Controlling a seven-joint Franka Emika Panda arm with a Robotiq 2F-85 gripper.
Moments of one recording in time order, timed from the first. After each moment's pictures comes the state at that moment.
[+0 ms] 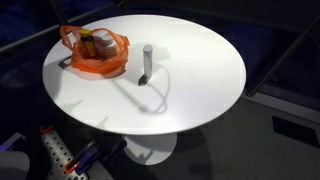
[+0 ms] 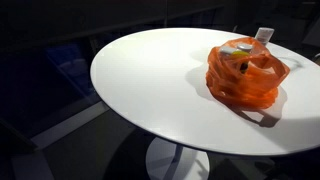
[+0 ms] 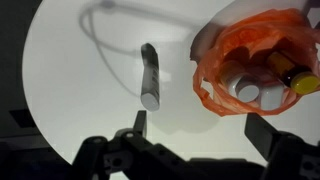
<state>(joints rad) 0.01 -0.68 -0.14 -2.59 0.00 2.16 -0.24</state>
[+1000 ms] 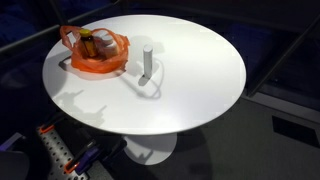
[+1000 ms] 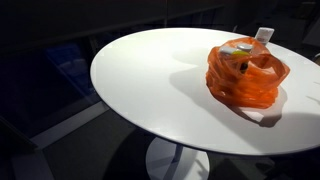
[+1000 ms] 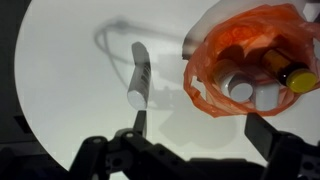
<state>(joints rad) 0.01 -0.61 -0.05 -2.55 0.00 2.15 -0.14</state>
